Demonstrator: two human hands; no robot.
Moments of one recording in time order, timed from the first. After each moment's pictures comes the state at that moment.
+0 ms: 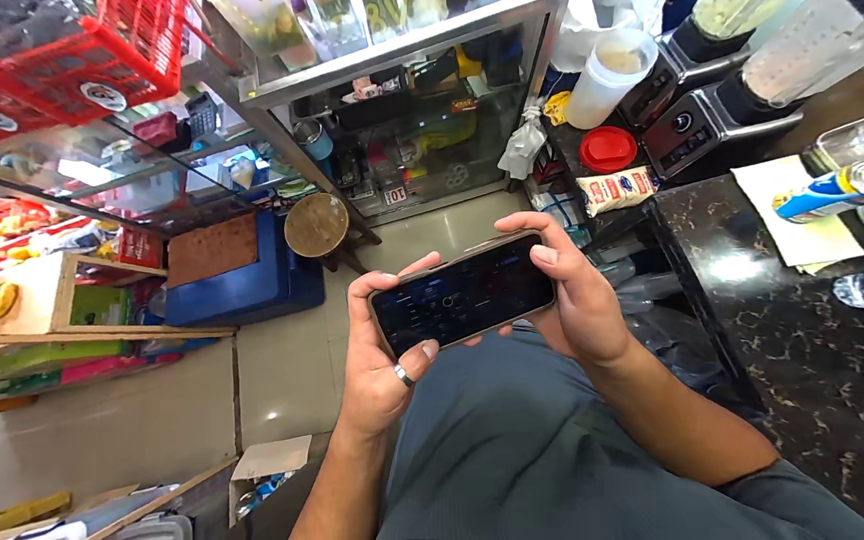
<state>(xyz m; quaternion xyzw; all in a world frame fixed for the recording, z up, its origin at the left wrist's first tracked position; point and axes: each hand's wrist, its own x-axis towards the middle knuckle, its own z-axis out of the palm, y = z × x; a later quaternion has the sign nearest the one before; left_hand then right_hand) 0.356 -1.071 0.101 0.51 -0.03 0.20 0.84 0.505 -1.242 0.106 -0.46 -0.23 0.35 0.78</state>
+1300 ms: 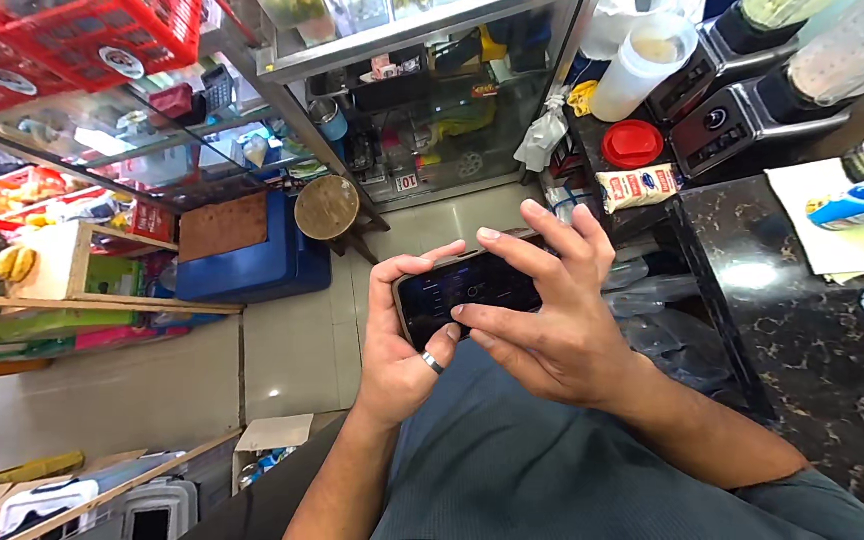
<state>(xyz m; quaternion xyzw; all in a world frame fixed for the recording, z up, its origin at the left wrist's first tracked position) 0.353 -1.078 0.109 0.60 -0.01 0.24 0.77 0.476 -1.238 0.115 -0.70 -0.57 -0.14 0.41</state>
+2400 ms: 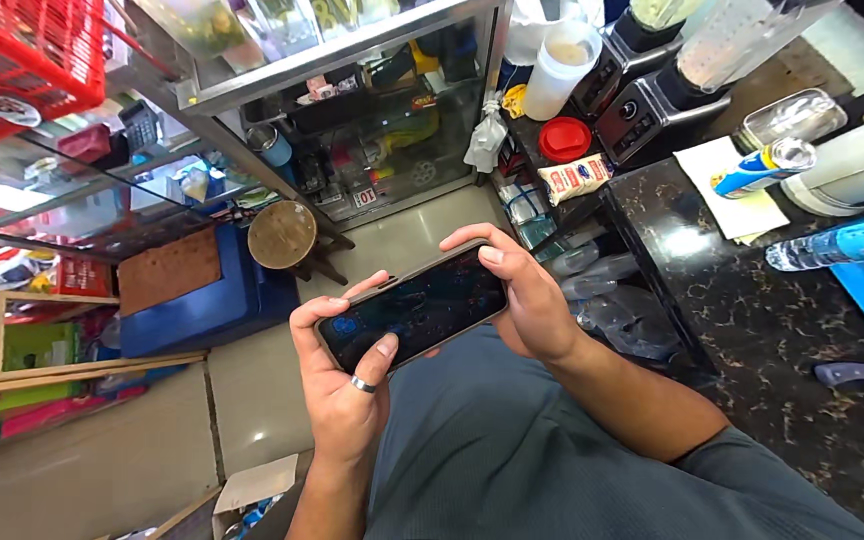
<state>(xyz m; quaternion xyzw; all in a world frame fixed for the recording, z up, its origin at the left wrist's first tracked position) 0.361 -1.088 0.107 0.52 0.04 0.29 0.80 0.501 -1.242 0.103 -0.50 -0.22 0.33 0.77</state>
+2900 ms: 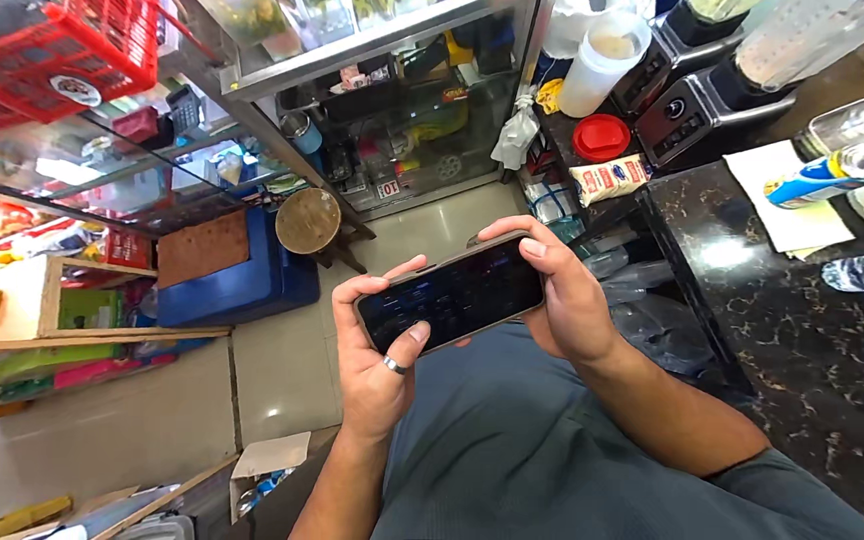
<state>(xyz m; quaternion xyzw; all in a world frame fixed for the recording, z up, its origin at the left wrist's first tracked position) 0.360 -1.087 0.103 0.51 0.03 0.27 0.82 0.500 -1.243 0.104 -0.49 -0.22 0.33 0.78</state>
